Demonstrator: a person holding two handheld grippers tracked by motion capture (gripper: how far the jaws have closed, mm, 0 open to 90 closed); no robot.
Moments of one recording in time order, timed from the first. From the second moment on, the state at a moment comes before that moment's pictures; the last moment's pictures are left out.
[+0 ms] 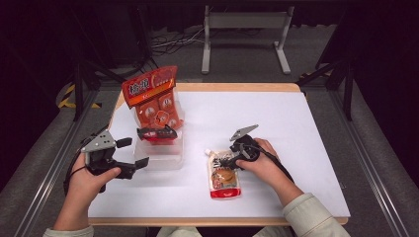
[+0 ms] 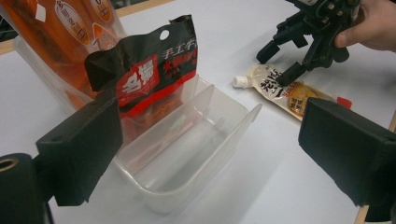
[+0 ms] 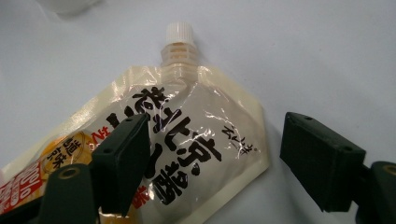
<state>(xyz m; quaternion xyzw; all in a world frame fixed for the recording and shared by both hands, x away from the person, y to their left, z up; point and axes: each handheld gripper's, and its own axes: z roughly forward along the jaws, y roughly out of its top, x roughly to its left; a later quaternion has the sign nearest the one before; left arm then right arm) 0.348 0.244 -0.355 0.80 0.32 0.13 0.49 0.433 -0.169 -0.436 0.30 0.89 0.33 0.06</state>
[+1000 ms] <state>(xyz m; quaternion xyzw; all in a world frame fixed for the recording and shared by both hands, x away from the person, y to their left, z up) 0.347 0.235 -0.355 0.80 0.32 0.12 0.49 0.418 -0.171 -0.436 0.31 0.87 0.37 0.06</state>
